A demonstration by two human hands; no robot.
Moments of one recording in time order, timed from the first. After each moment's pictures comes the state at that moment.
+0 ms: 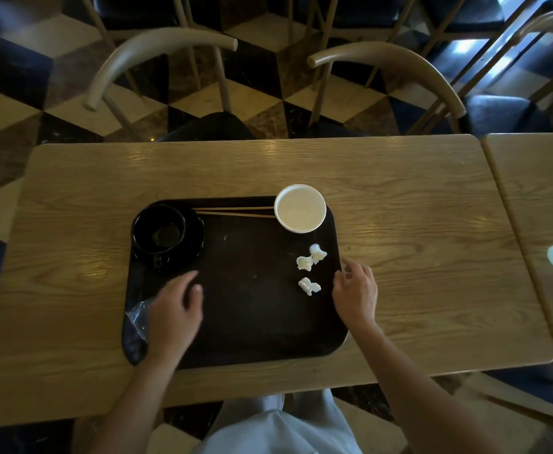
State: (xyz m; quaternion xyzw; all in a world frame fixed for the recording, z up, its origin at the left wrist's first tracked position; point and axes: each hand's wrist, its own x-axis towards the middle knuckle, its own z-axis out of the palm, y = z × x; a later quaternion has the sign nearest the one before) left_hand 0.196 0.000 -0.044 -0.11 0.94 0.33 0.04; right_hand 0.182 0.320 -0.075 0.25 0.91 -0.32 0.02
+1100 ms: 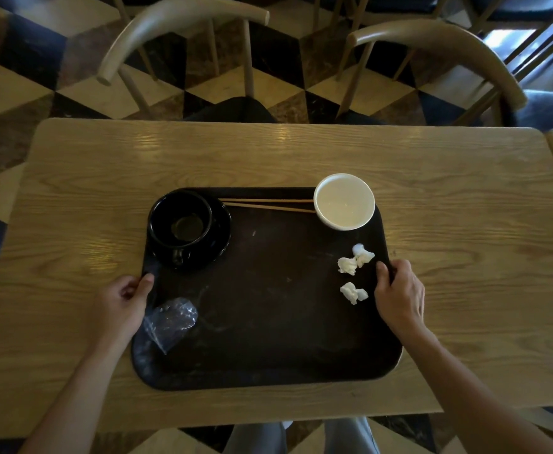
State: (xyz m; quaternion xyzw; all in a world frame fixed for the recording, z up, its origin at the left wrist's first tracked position) left_hand 0.173 -0.149 -0.135 -0.22 0.87 0.45 0.04; right_hand 0.158 0.328 -0.117 0.24 0.93 -0.28 -0.01
